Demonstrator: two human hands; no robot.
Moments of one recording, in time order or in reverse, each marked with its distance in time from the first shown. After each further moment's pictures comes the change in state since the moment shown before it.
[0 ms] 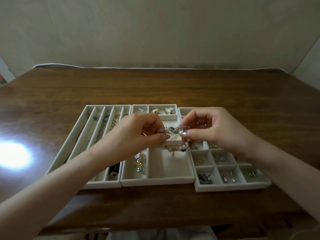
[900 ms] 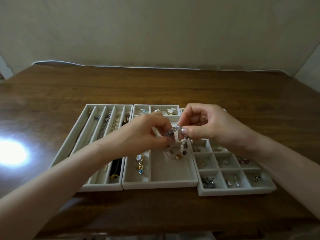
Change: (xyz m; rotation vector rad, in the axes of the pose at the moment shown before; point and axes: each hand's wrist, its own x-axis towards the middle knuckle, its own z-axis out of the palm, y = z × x) left_hand 0.018 -0.009 -0.002 0.123 -0.146 0.096; right_hand 0.016 -0.006 0.002 -0.014 -0.099 -0.017
